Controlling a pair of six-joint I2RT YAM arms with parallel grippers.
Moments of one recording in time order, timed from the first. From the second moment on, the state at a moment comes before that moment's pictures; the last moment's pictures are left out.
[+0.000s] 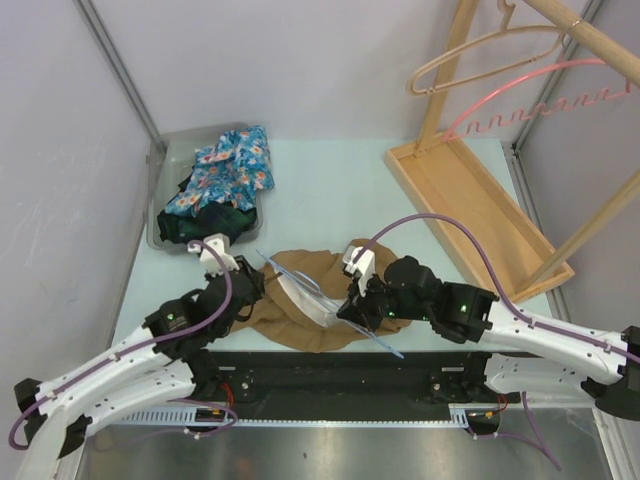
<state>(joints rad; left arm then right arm) -0.96 0.63 0.68 -0.70 -0.73 -0.91 1.16 0.97 0.86 -0.36 -0.10 0.18</state>
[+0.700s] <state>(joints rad) -0.94 0.47 0.35 -0.13 -0.81 -0.68 0.97 0.97 0.86 -0.35 -0.44 0.30</state>
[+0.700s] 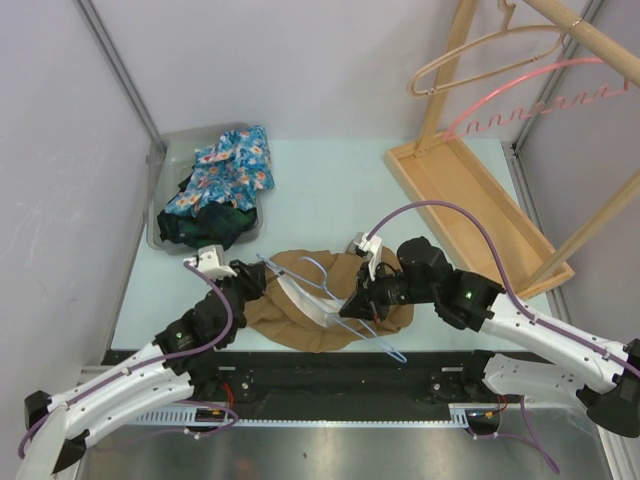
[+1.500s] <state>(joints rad) -0.84 0.56 0.35 0.05 -0.65 -0.50 0.93 0.97 0.86 -0.32 -0.50 0.34</state>
